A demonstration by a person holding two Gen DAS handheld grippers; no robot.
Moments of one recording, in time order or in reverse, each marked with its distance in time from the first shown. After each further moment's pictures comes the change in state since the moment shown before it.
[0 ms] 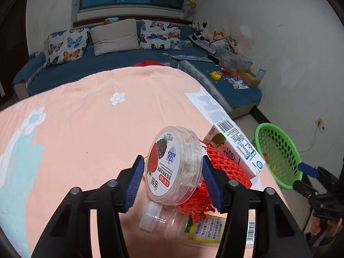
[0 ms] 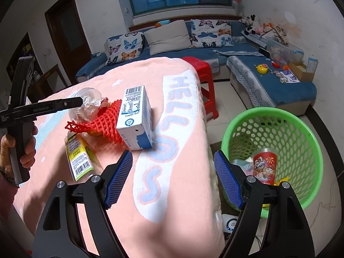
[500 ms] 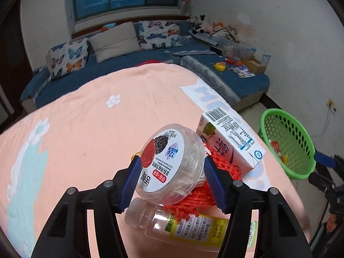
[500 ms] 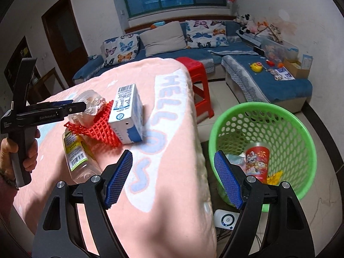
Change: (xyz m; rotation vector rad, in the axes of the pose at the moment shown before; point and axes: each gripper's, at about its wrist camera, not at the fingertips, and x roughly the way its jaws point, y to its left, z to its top) left arm 0.007 -0.045 -0.010 0.131 0.015 0.111; right arm -0.015 -0.015 -0.013 0.021 -0.009 -0.014
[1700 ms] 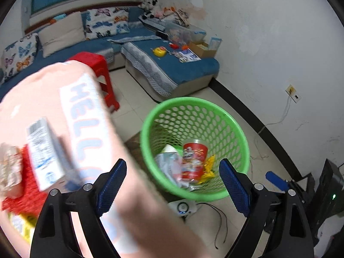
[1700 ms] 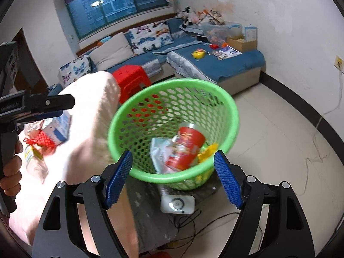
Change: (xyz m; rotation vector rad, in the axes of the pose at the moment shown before) left arm 0.022 -0.217 0.025 0.035 0.098 -0.282; right arm -0.058 -0.152 -0.067 0.267 -0.046 -0.184
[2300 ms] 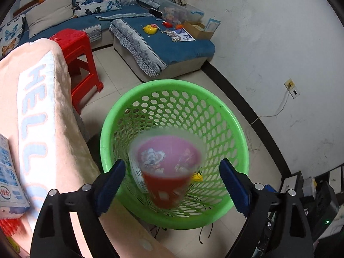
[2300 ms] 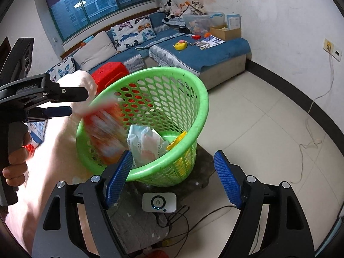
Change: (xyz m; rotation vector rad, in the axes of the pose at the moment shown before) left arm 0.101 -0.026 0.027 -0.044 0.154 -0.093; right arm 0.023 -0.054 -0.012 0.083 0.037 -0.078
